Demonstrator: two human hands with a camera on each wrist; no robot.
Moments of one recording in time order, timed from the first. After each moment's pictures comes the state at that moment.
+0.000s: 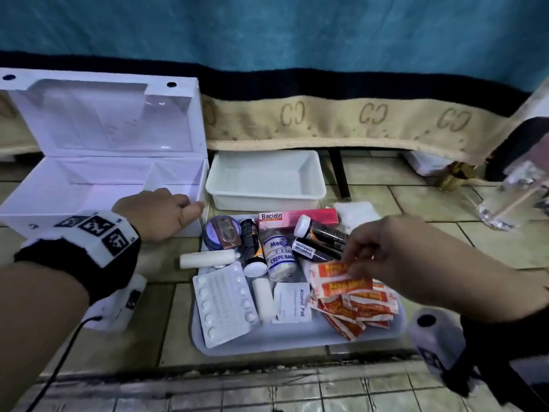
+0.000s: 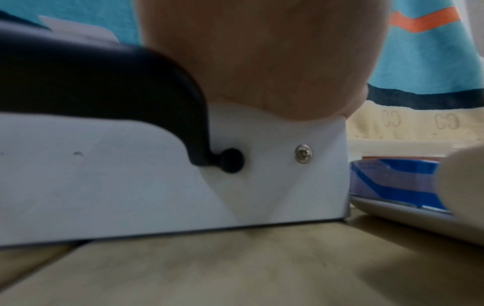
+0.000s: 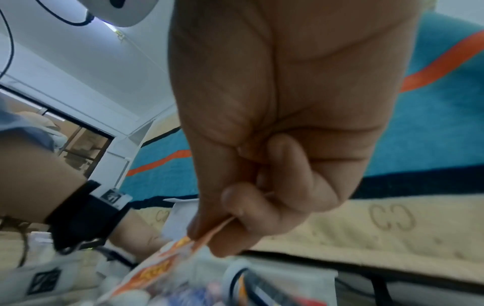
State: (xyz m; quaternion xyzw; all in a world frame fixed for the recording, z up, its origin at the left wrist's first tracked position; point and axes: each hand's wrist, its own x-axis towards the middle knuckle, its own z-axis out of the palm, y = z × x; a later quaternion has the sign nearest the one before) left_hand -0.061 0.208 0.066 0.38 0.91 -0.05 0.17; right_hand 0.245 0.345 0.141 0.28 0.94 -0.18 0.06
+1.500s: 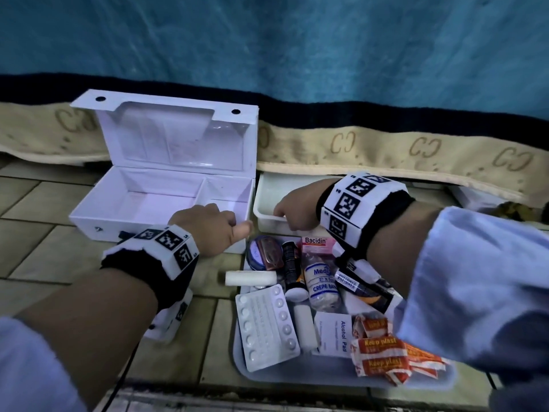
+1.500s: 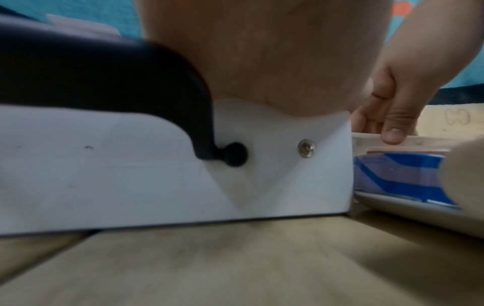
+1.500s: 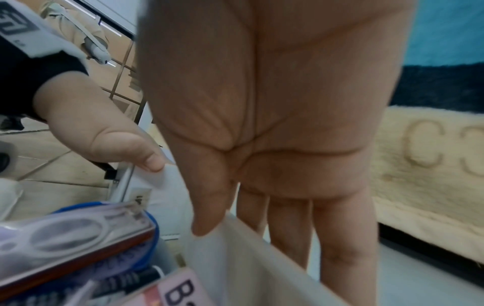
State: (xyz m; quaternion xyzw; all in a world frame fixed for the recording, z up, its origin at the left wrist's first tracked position) left_hand -0.060 0.207 0.066 0.40 0.90 -0.06 0.16; right_hand 0.035 0.348 0.124 0.10 0.94 0.08 0.31
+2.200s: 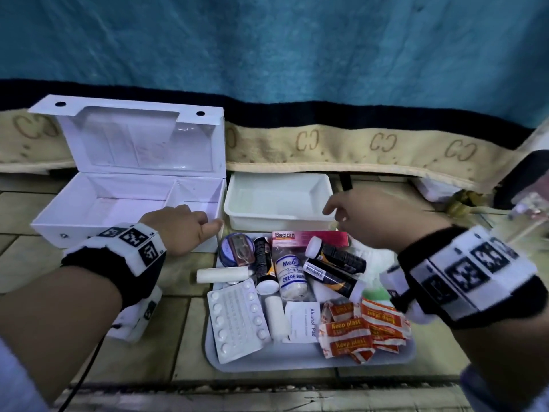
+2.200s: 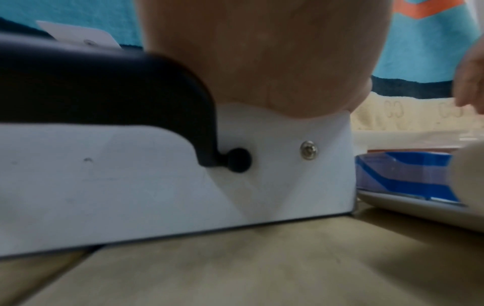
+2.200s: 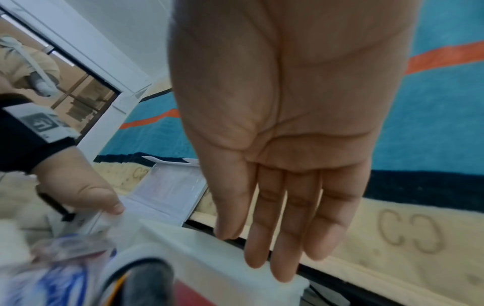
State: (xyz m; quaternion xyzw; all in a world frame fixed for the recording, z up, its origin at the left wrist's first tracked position) left_hand -0.058 0.207 0.070 0.42 0.89 -0.07 0.16; right_hand 0.168 0.389 0.141 0.28 0.95 -0.06 0.09
